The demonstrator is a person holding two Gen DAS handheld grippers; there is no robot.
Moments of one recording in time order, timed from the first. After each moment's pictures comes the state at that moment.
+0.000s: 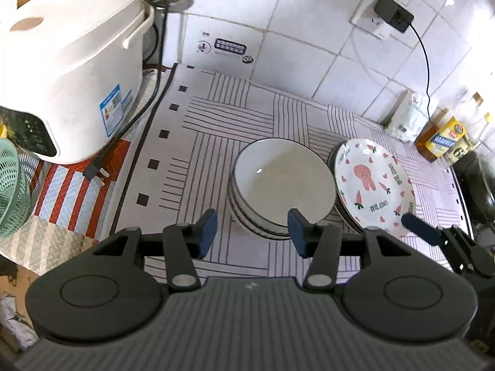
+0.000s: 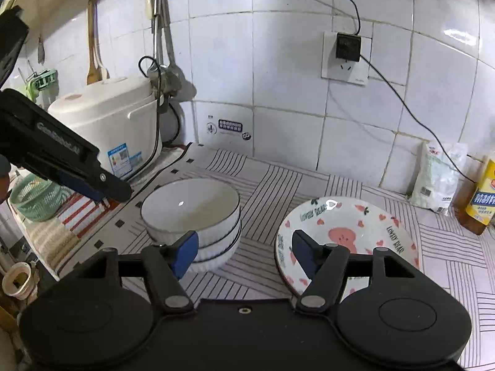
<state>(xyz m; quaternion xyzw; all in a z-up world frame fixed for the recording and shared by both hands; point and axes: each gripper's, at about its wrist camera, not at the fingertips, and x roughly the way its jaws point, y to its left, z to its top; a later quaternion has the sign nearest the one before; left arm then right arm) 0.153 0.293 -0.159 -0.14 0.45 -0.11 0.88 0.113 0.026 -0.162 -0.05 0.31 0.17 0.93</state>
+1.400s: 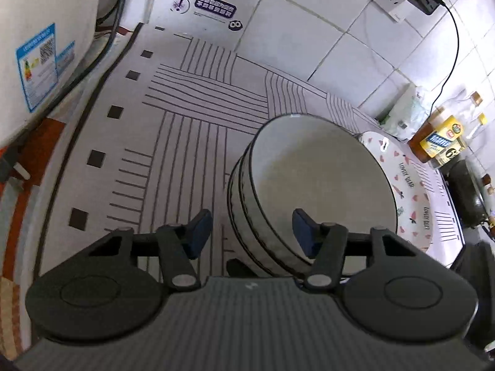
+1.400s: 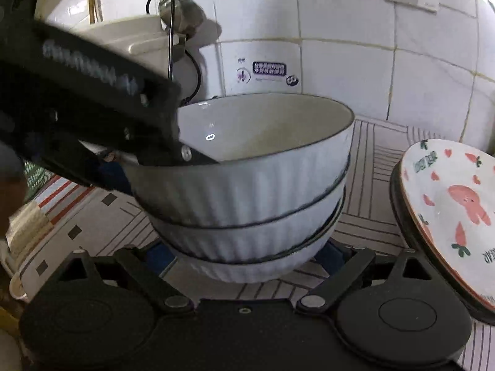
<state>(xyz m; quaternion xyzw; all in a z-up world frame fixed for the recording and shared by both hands) 0.224 0.289 -0.269 -0.19 0.44 -0.20 0.86 0.181 0.100 -0.284 -0.03 0.34 0.21 0.92</state>
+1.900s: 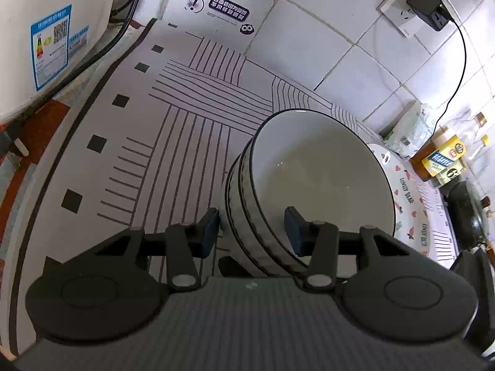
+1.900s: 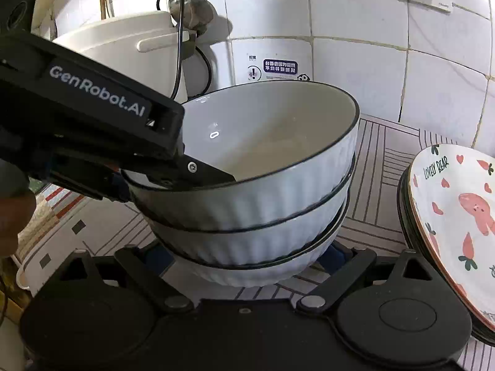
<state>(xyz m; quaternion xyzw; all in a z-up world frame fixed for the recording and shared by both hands) 0.214 0.284 -0.272 -0.21 0.42 -0.16 0.86 0.182 0.096 -0.287 -0.03 0.33 0.23 0.92</state>
